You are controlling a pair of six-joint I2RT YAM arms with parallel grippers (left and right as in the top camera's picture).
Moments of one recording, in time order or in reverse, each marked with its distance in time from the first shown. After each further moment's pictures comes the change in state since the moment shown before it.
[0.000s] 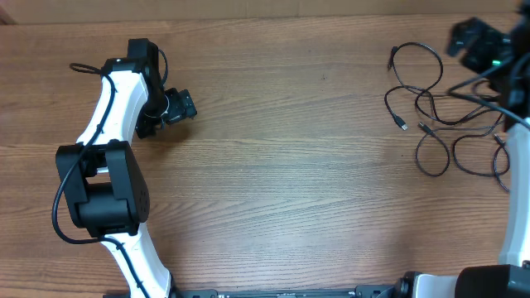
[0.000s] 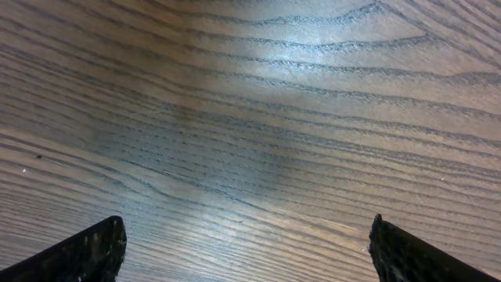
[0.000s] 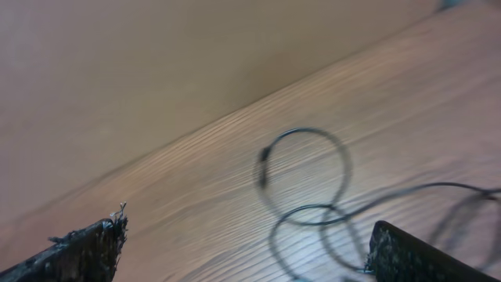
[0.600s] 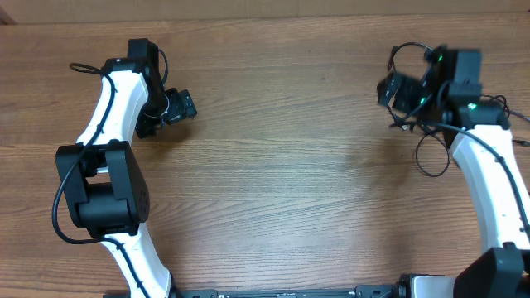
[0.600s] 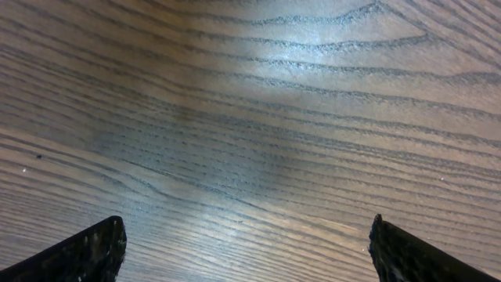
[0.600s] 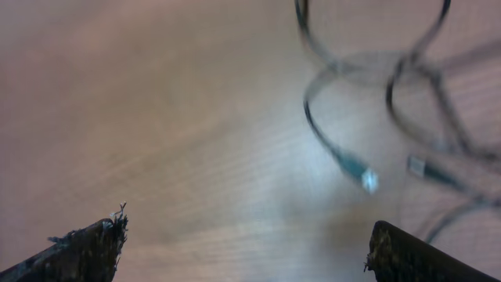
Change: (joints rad) left arm 0.000 0.000 0.000 0.000 0.000 0.000; right arm 0.190 0.000 -0.367 0.006 -0.003 0.000
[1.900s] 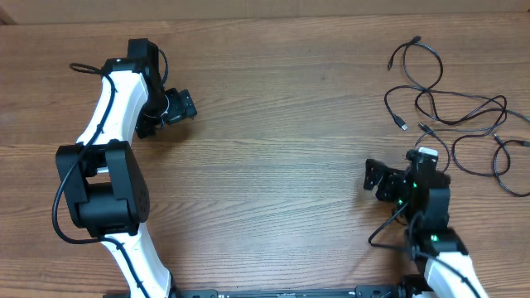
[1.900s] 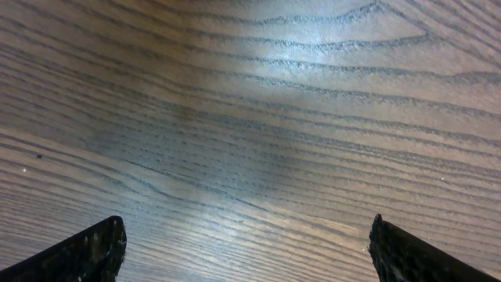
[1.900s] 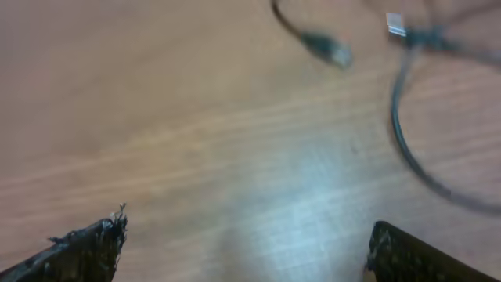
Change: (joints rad) left arm 0.000 0.000 -0.001 0.000 0.000 0.000; right arm 0.059 -0.587 -0.980 0.754 0.090 -0.001
